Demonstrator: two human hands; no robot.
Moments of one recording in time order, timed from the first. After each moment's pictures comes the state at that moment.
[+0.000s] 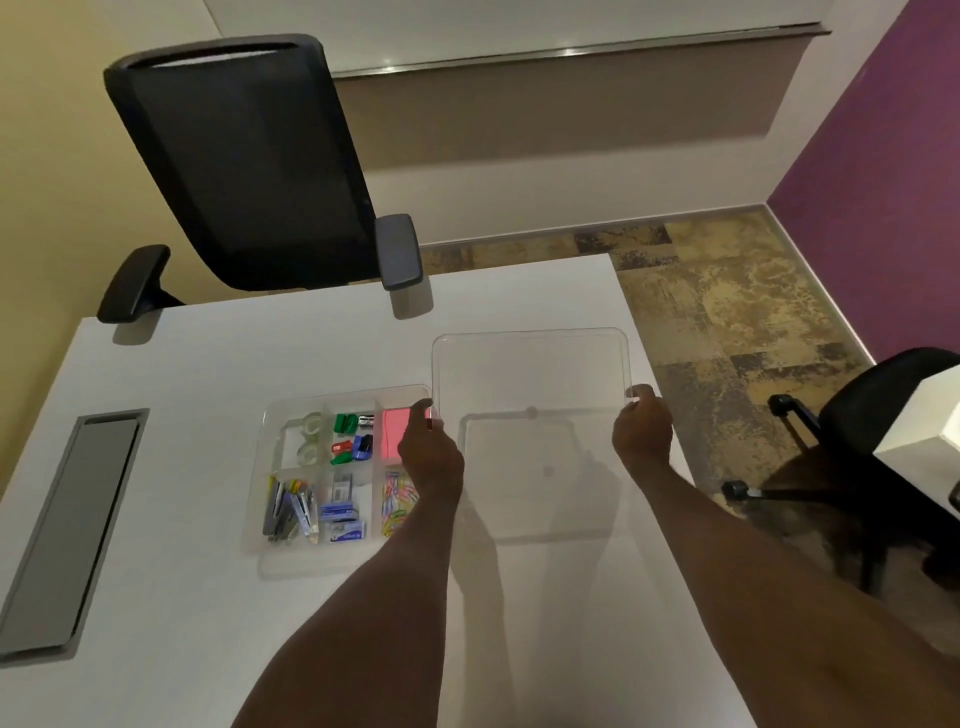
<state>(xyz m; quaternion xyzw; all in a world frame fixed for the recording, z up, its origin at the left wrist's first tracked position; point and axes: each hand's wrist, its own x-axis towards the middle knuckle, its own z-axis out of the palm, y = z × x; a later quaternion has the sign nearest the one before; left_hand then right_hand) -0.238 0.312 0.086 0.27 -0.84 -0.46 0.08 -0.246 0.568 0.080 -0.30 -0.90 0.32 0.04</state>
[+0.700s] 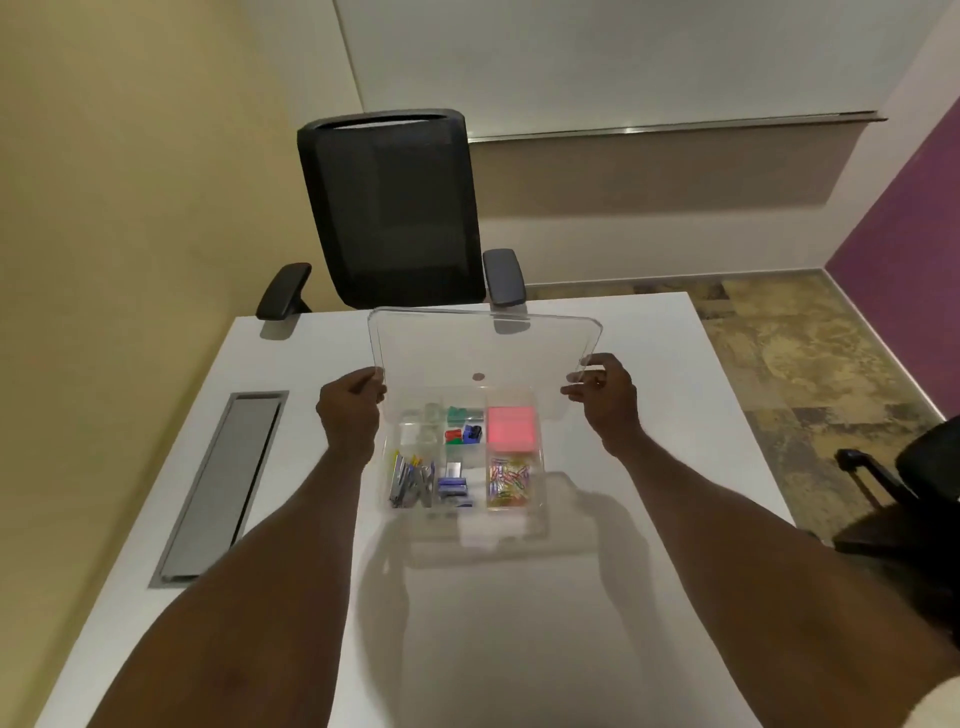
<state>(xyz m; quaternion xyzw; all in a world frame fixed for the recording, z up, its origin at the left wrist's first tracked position) -0.202 0.041 0.190 0.25 -0.75 -0.60 0.15 -0.222 0.367 0.172 -0.11 -0.77 0.63 0.04</state>
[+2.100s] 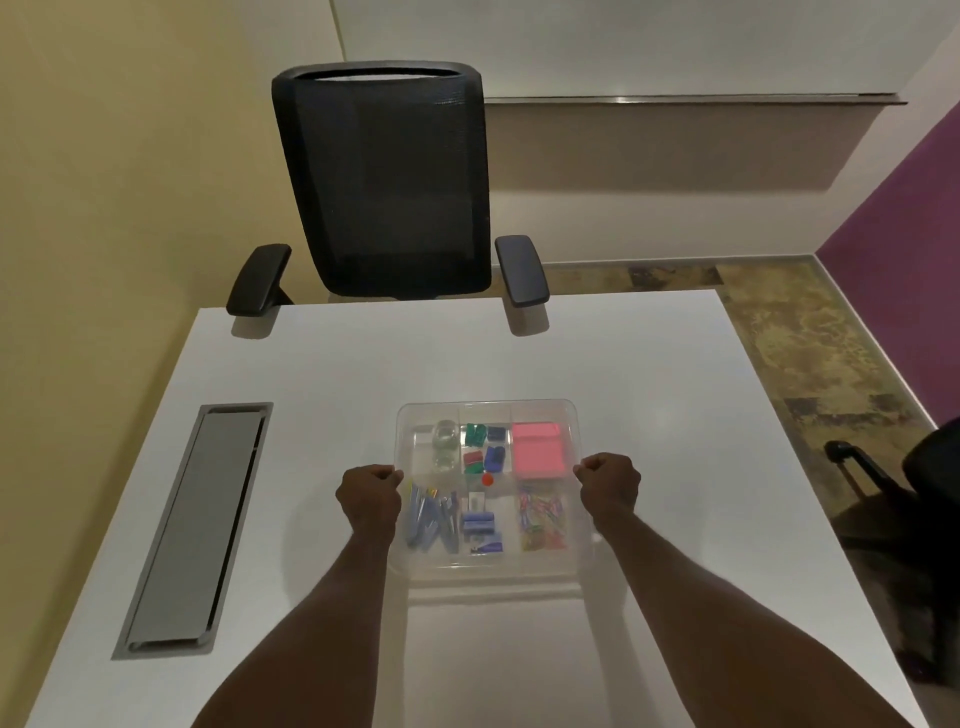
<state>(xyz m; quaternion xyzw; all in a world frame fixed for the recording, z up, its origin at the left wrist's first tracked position) -0.218 -0.005 0.075 0.36 -0.80 -0.47 -0.02 -0.229 0.290 0.073 -0.36 -0.84 0.41 -0.05</state>
